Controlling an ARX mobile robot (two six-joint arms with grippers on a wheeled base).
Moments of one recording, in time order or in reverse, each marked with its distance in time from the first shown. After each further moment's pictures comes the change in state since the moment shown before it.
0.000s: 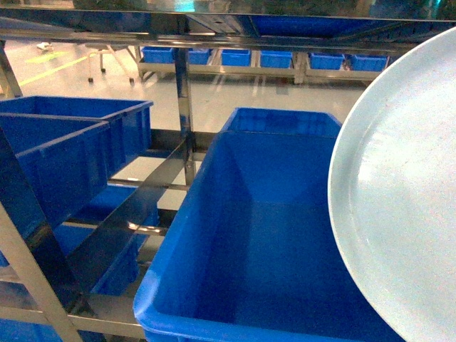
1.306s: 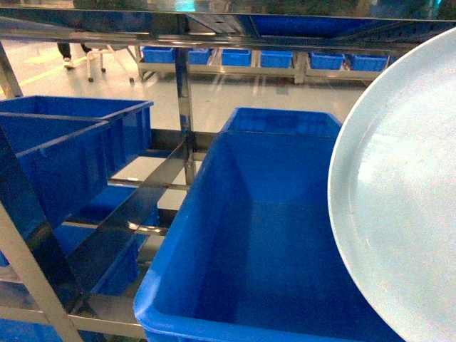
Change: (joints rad) left arm 0.000 0.000 0.000 0.000 0.000 0.000; right arm 0.000 0.000 0.000 0.000 0.000 0.000
